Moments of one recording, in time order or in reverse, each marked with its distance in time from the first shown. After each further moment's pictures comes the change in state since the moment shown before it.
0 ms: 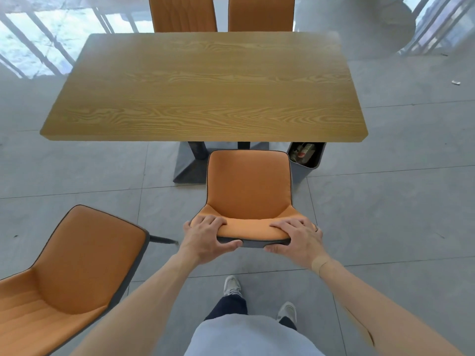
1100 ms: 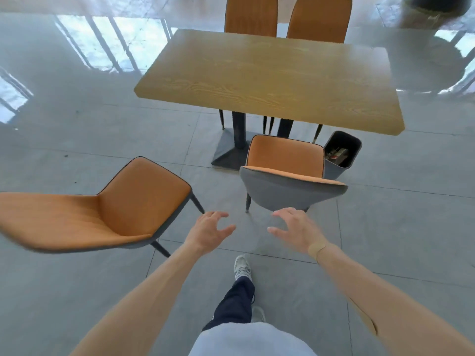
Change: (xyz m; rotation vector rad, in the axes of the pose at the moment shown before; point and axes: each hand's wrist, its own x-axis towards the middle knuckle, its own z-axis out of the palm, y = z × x) left_hand -0.229 -0.055 0.049 -0.477 0.095 -0.289; right_hand -0.142 -0.109 0.064 -0.018 -0.091 -0.213
